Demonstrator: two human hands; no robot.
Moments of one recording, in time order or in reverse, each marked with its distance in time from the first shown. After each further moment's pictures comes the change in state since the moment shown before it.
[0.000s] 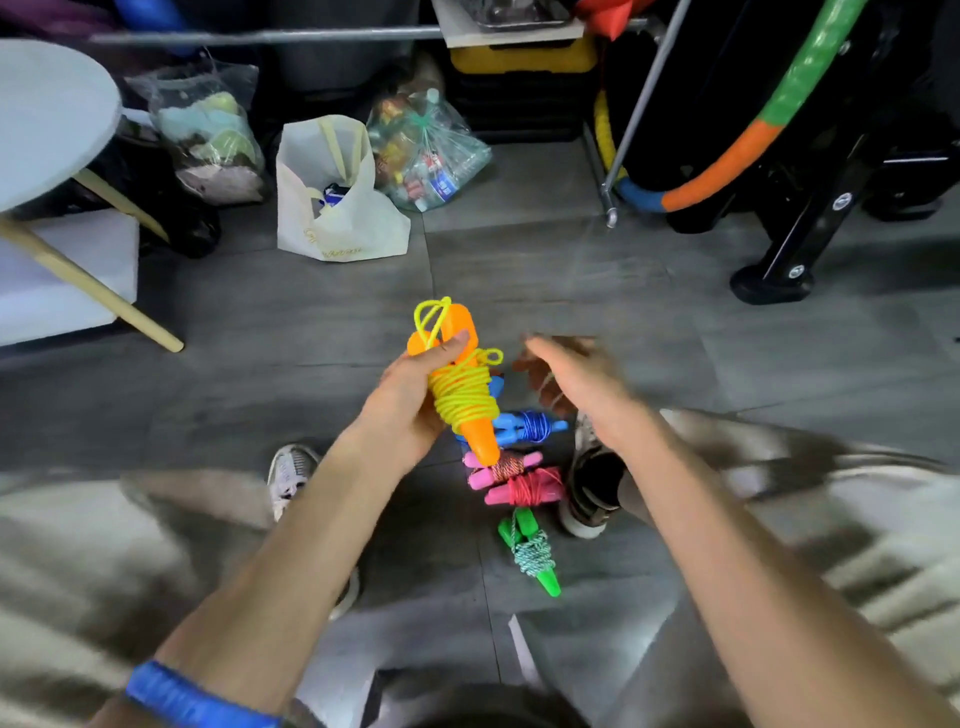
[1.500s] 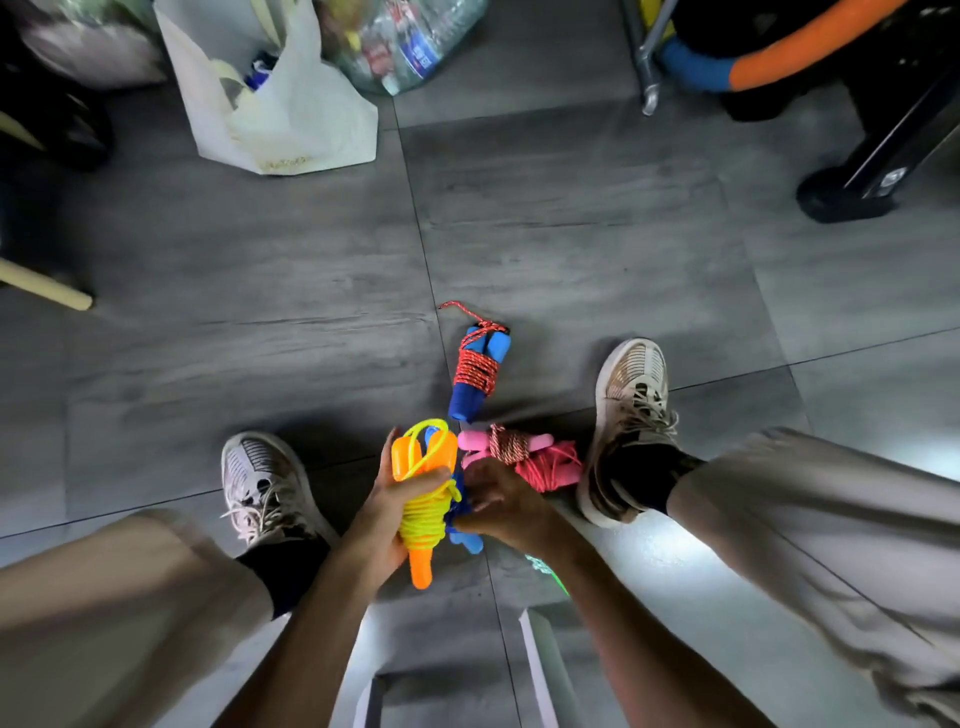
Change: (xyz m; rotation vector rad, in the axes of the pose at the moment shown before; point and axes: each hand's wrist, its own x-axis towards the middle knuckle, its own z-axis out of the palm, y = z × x) left_hand 0.117 -0.156 -0.139 0.115 0.160 -0.308; right_hand 0.081 0.232 0.103 0.175 -0.456 0.180
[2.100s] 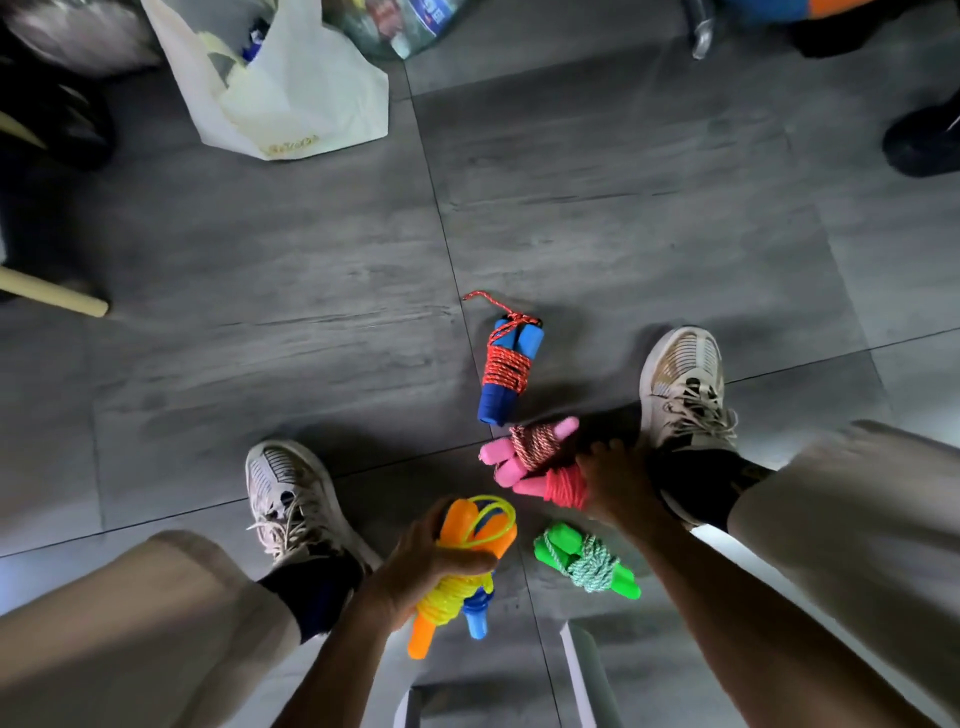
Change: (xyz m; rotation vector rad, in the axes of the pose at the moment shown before) left_hand 0.009 -0.023 -0.025 0.520 -0.110 -0.122; right_hand 0.054 0.040 -0.086 -1.517 0.180 0.188
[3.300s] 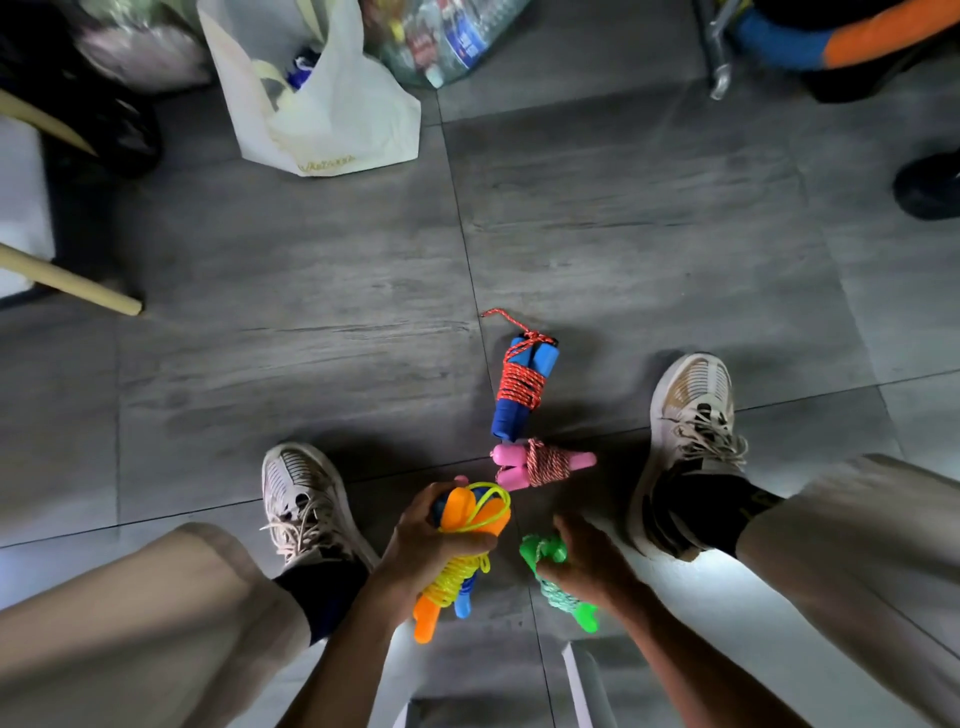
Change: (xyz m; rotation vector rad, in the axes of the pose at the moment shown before) left_hand 0.000 0.012 -0.008 -0.041 0.264 0.083; right_hand -0.042 -0.046 0.039 0.565 -0.170 0.009
